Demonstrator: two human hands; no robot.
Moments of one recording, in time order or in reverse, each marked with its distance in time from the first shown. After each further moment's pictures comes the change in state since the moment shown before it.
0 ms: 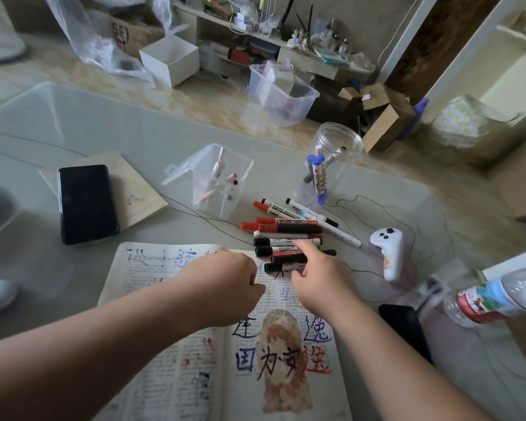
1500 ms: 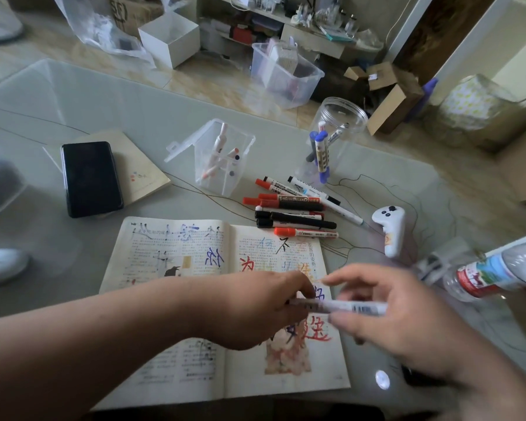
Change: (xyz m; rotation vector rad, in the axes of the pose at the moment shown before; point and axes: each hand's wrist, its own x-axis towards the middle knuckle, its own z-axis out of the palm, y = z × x) left_hand -0.039 0.027 0.003 -0.269 -0.343 0.432; right_hand -0.116 0.006 -0.085 0.524 -0.248 -0.129
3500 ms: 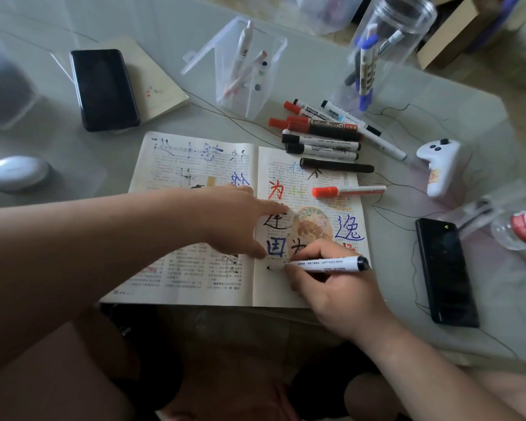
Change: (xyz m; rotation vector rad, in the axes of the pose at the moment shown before) left_hand 0.008 -0.068 0.023 0.391 -0.027 -0.393; right_hand 0.011 0.073 0.115 0.089 0.164 -0.117
